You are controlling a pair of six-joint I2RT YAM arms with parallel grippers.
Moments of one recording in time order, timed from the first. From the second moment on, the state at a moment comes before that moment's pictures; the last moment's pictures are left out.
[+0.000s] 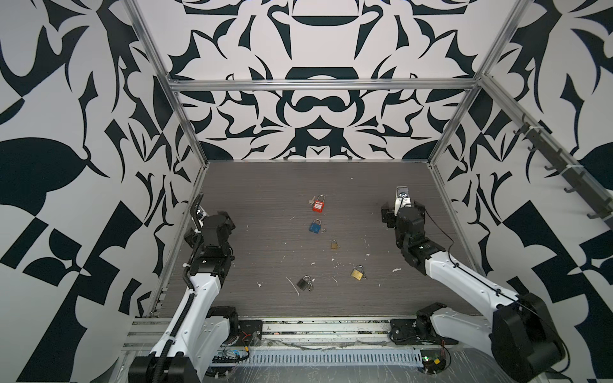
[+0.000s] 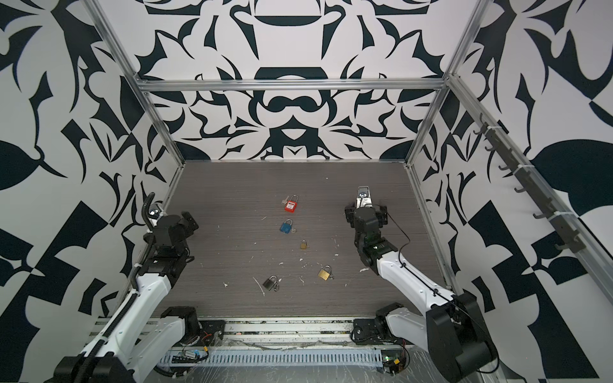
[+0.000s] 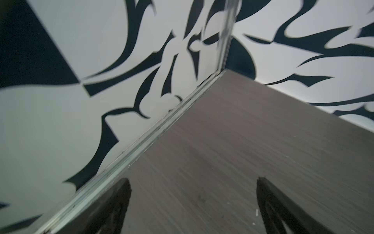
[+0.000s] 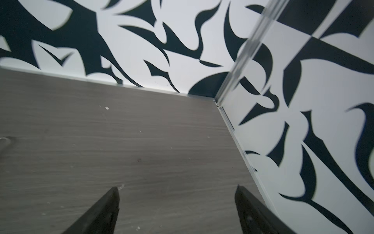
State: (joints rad) left arm -0.02 0.91 0.44 -0.06 -0.60 -0.40; right arm 0.36 1.12 0.48 0.27 0.63 -0.06
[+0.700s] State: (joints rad) left arm -0.01 1.36 0.28 0.63 -0.44 -0.27; right arm 0.27 1.35 0.22 0.78 0.68 0.01
